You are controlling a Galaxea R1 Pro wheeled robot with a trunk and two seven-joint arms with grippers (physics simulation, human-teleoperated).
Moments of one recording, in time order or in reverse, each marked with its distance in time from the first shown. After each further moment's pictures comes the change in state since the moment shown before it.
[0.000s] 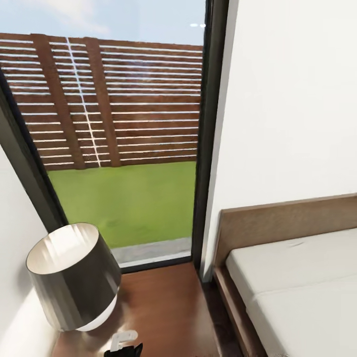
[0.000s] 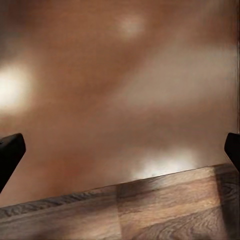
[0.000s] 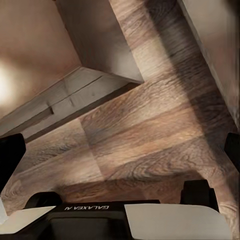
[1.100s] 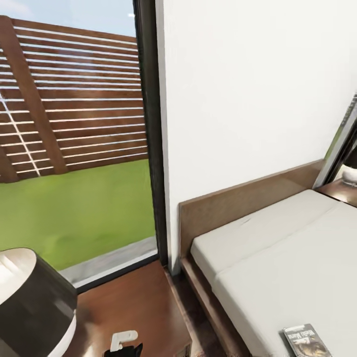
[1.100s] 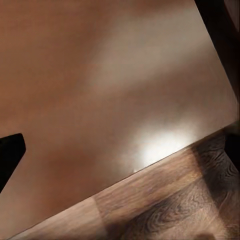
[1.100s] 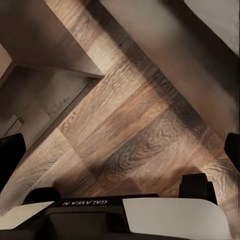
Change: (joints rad) left arm 0.000 0.000 0.000 0.000 0.000 0.000 0.000; right arm 0.000 0.000 0.000 0.000 0.000 0.000 0.000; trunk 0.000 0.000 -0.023
